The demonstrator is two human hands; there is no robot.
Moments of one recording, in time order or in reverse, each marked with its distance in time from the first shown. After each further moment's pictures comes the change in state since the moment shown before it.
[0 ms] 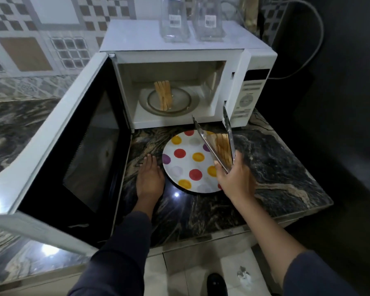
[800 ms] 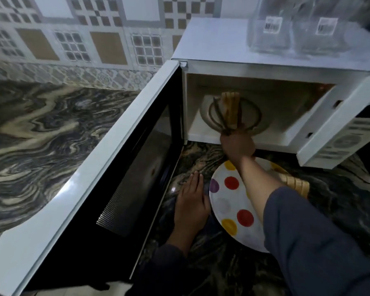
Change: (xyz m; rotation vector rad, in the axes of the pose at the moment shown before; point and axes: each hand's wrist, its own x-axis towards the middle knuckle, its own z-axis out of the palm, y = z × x) left_hand 0.003 0.003 0.004 0.008 0.105 -0.068; right_hand 0.148 -0.146 0.112 0.031 -0.341 -0.079
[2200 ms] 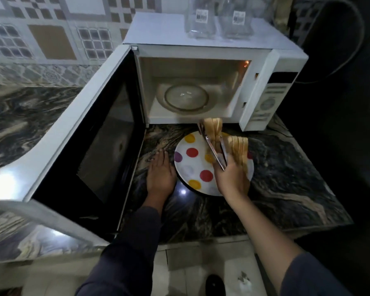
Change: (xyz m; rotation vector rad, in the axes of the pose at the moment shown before) left_hand -0.003 0.001 -0.004 0.053 -0.157 0.029; right_hand -0.165 0.104 -0.037 0.002 0.100 0.179
